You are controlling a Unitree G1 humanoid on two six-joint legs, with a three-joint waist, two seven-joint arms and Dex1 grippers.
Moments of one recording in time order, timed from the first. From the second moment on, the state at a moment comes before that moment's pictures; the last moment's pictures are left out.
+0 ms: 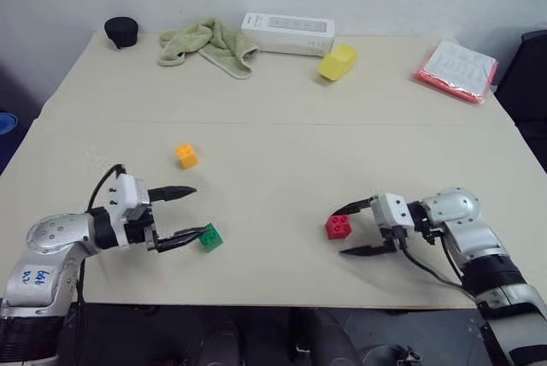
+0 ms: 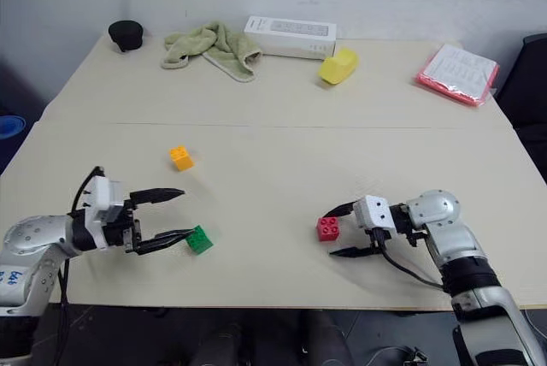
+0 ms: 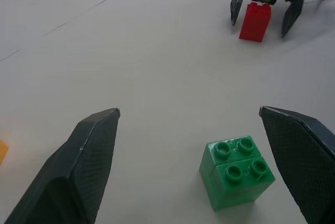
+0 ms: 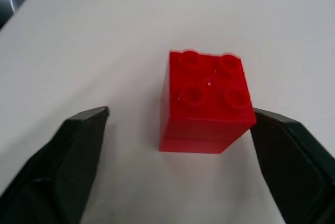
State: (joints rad) left arm -0.02 0.79 0.28 -0.14 -0.51 0.24 -1.11; right arm -0.39 -0.74 0.12 0.31 0.28 -0.33 1.51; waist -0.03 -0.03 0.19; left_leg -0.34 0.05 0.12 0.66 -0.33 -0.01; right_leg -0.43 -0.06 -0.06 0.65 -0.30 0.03
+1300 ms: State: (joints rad) left arm 0.18 0.54 0.15 -0.23 -0.33 0.17 -0.81; right arm 0.18 -0.70 -0.24 -0.20 0.59 -0.24 1.36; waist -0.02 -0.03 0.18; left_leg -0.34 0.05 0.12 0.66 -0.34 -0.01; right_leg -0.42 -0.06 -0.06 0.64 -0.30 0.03
